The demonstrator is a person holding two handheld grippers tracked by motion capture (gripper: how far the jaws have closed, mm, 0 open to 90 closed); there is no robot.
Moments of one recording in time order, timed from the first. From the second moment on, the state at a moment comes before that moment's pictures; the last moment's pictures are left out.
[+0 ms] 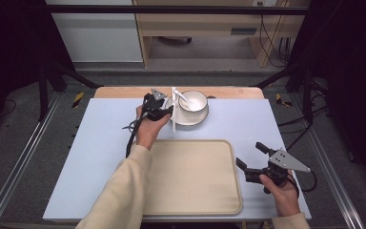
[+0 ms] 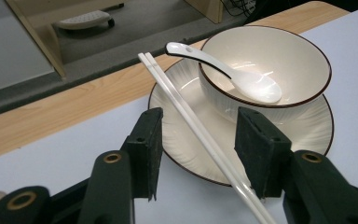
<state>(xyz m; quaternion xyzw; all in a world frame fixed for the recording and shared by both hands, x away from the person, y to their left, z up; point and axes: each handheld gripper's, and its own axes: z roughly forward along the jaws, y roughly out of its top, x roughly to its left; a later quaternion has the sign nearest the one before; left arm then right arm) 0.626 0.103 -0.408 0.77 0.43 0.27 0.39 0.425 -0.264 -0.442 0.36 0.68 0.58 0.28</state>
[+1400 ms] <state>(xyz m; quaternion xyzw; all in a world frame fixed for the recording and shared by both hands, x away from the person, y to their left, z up) 0.647 0.083 -0.458 0.75 0.50 0.24 0.37 0.427 -0.267 -0.443 0.37 0.68 0.58 0.27</state>
